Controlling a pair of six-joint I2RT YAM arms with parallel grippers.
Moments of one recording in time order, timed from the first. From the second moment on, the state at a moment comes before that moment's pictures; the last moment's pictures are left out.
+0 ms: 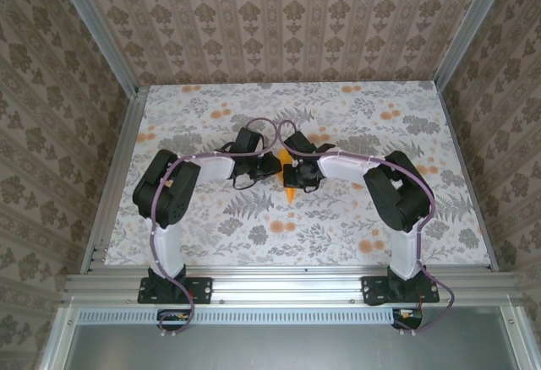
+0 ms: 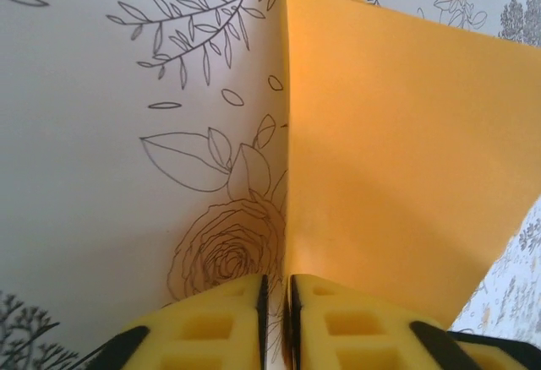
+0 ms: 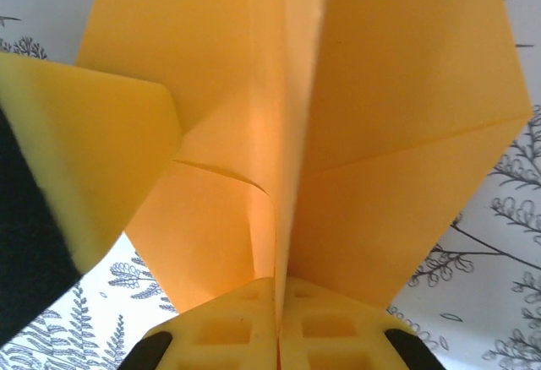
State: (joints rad) left arm -0.57 1.94 1.08 -0.03 0.42 -0.77; right arm 0.61 1.95 1.25 -0.49 -0.09 0.61
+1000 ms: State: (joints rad) left arm -0.39 1.73 0.98 -0.15 0.31 -0.77; right arm 0.58 2.15 1.59 -0.87 0.26 0.47
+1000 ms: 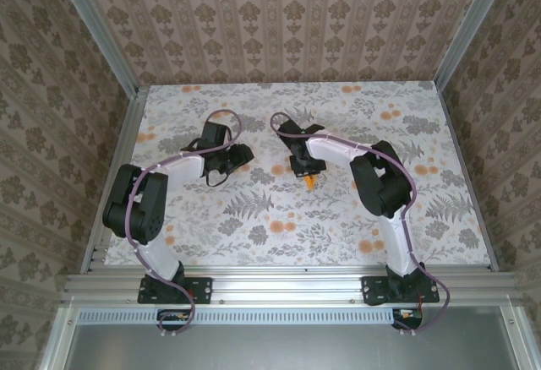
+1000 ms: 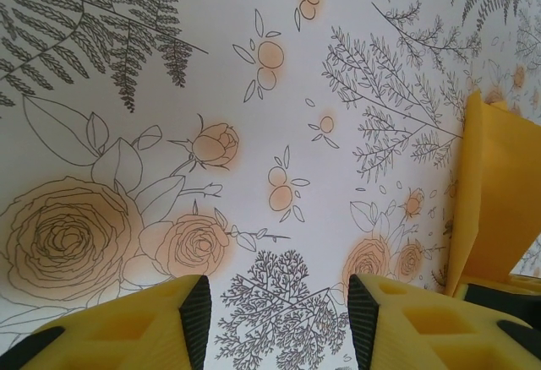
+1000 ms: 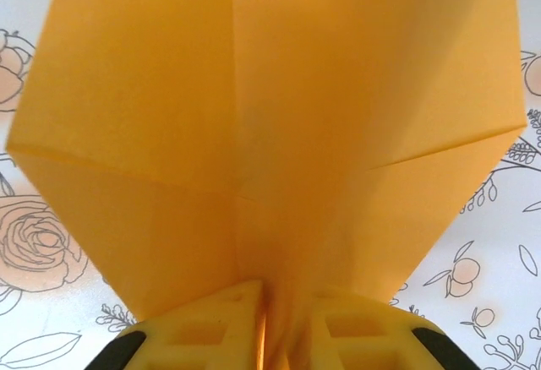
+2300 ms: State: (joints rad) left arm -0.35 1.34 0.94 -0.43 -0.11 -0.66; right arm 0.59 1.82 1.50 -0.79 0.29 0.45
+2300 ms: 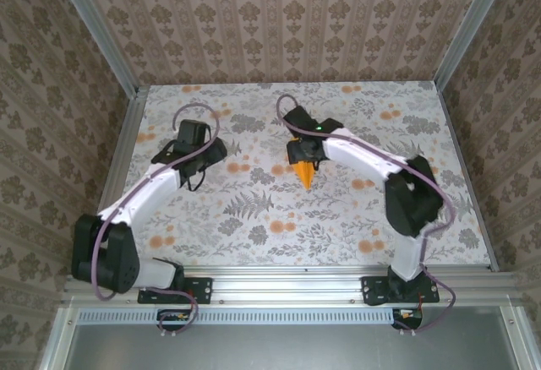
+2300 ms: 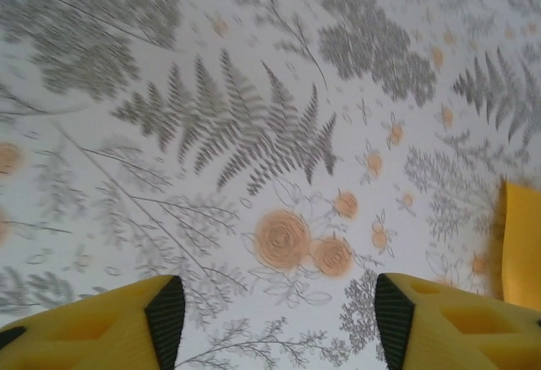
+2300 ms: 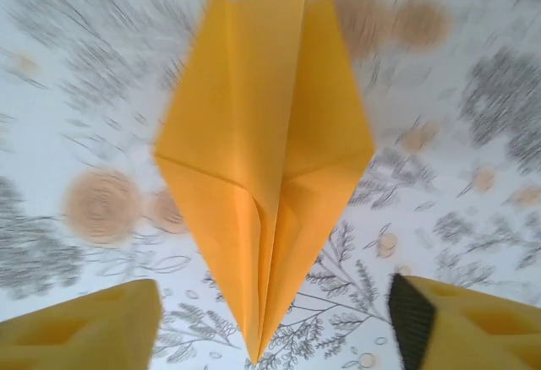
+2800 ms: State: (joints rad) left arm -0.14 1.06 0.74 -0.40 -0.42 -0.42; right arm 0.22 1.28 0.90 -0.35 0.50 0.33
